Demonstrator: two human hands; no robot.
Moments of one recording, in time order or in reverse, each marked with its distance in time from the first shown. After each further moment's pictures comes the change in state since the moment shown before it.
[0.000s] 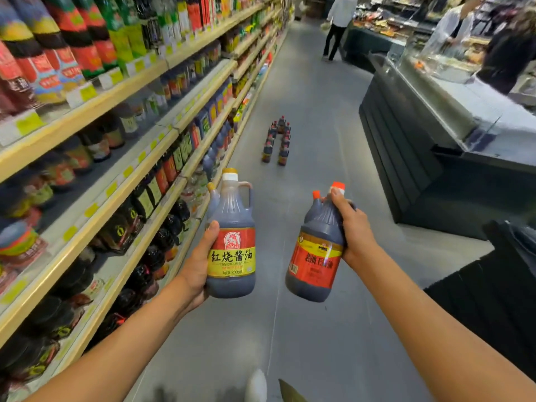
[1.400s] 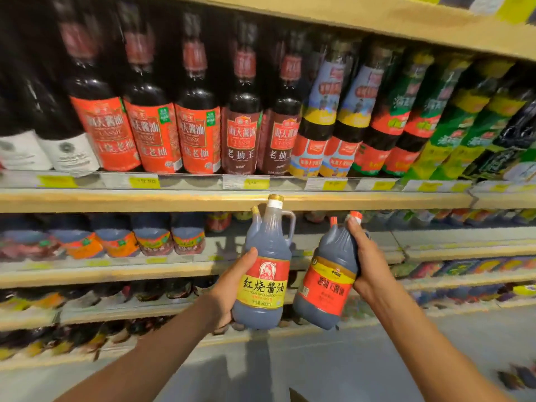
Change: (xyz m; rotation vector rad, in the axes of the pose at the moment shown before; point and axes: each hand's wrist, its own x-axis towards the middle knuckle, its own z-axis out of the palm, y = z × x) left_hand 0.167 0.150 -0.180 -0.465 0.951 0.368; right_hand 0.296 0.029 0.518 -0.308 -1.174 0.315
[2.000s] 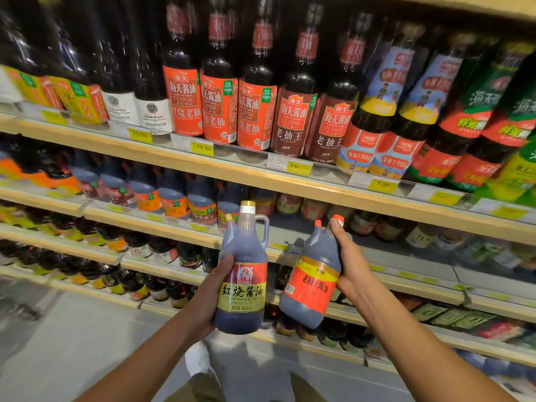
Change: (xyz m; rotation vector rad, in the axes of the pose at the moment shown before) left_hand -0.052 -0.069 -0.022 -0.214 0.362 0.225; right_hand 0.038 0.060 0.038 0.011 -0.352 0.238
